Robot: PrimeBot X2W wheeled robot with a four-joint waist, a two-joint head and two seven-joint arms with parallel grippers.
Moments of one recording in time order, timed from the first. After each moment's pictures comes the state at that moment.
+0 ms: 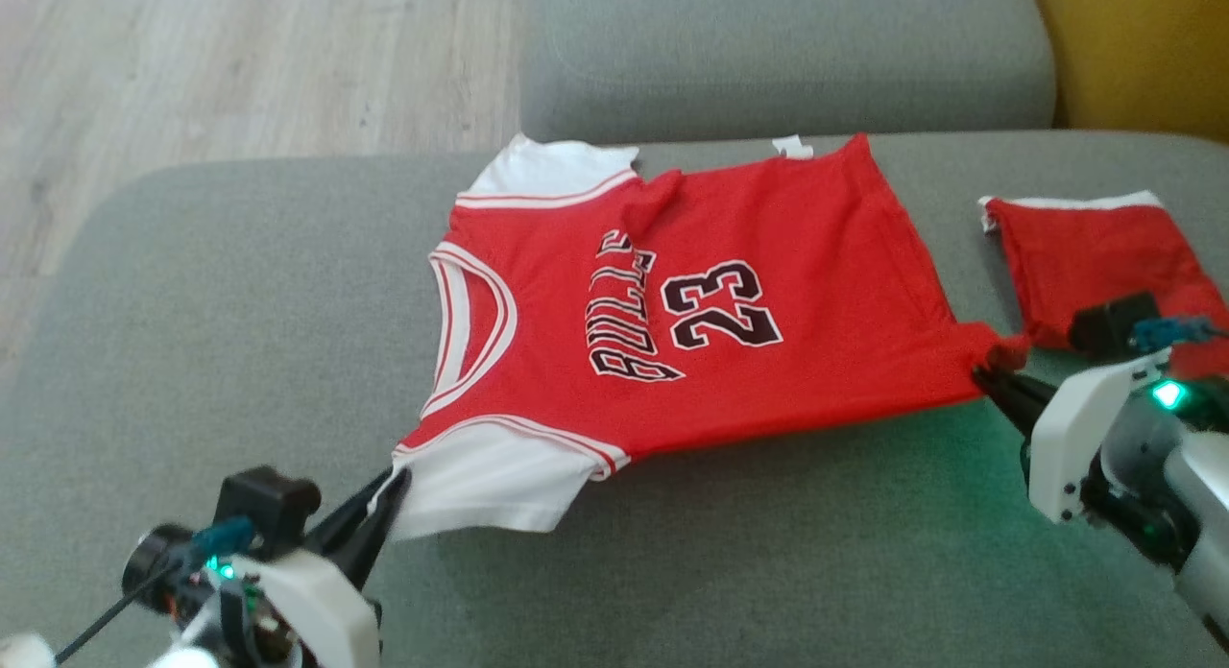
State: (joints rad) left arm 0.01 0.54 -0.46 -0.16 -0.54 0.01 0.38; right arm -0.43 -0.62 0.70 0.49 0.79 0.13 0.27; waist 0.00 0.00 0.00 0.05
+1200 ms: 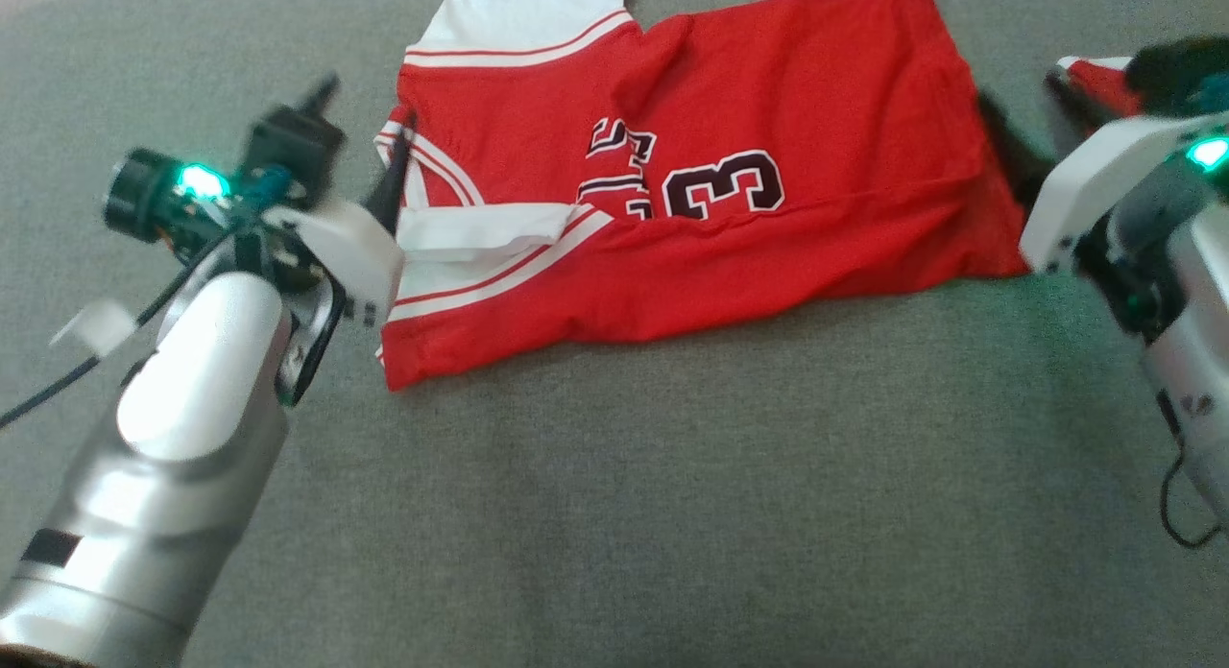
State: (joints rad) left arm -0.77 0.33 -0.59 0.53 -0.30 0.01 0.13; right arm -0.79 -0.42 0.48 0.71 0.56 0.13 0.18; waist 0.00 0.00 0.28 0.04
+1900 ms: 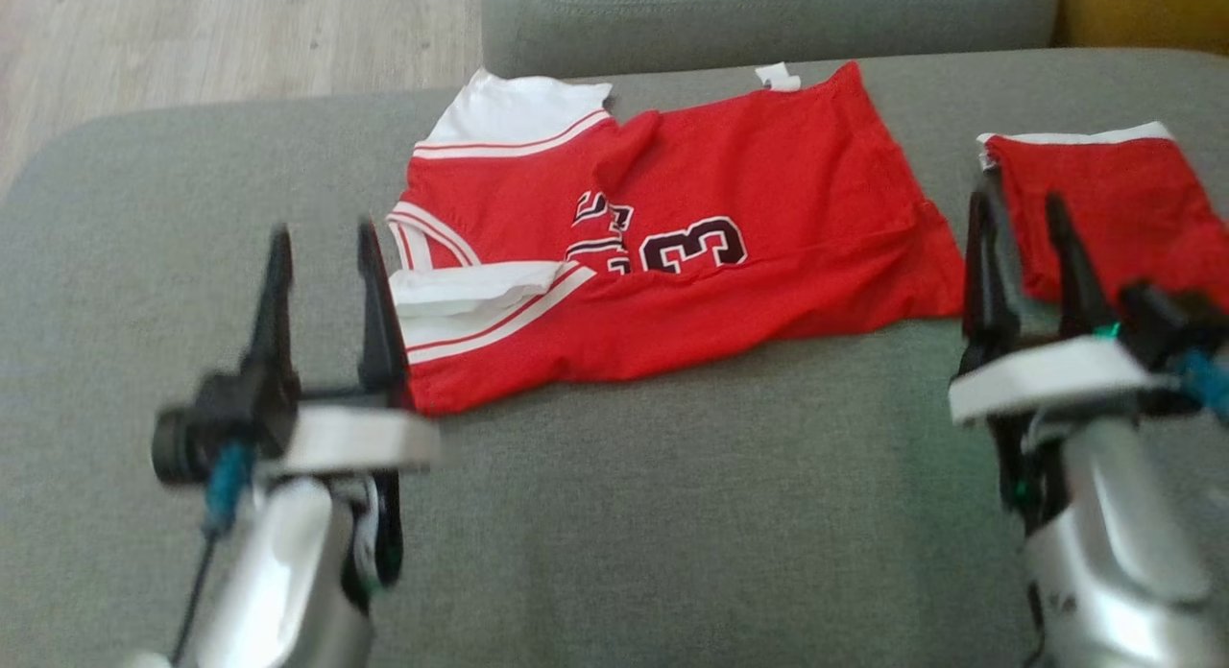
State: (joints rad) left arm -0.33 0.13 -0.30 0.25 -0.37 0.21 -0.26; right arm -0.38 -0.09 0.02 0.47 0.27 0.13 -0.25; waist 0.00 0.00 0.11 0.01
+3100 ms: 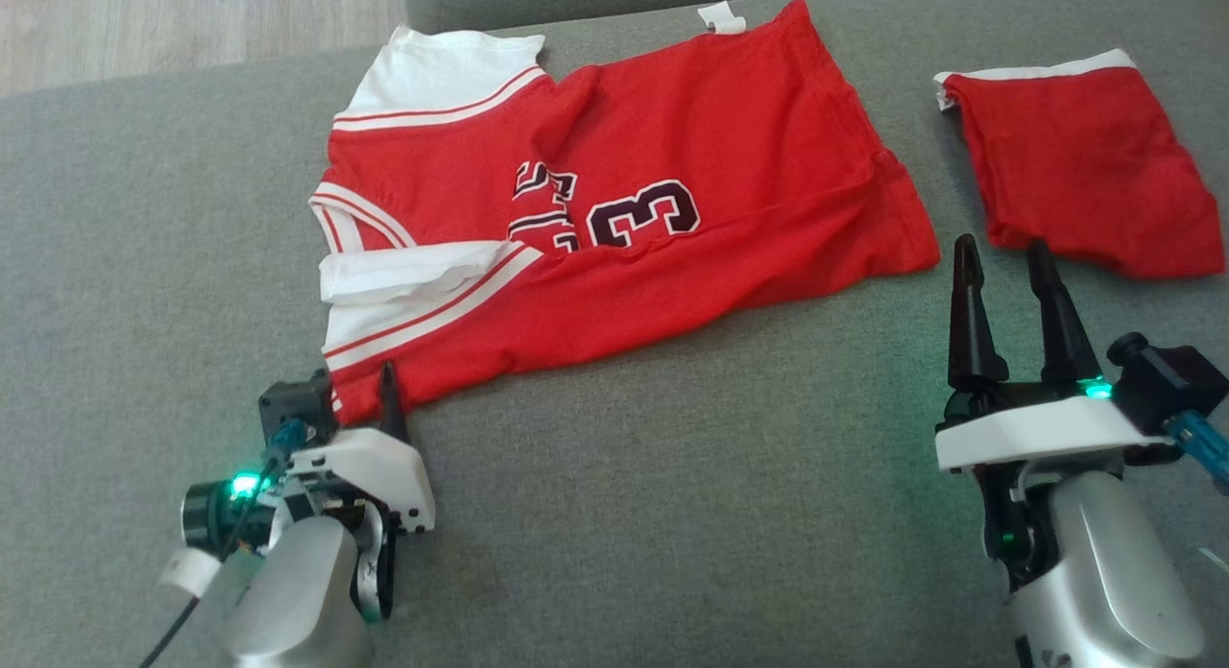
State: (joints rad) left arm -0.39 0.08 -0.27 0.73 -0.31 0.19 0.00; right arm -0.24 -0.05 0.04 0.32 0.32 0.13 -0.25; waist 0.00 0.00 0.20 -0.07
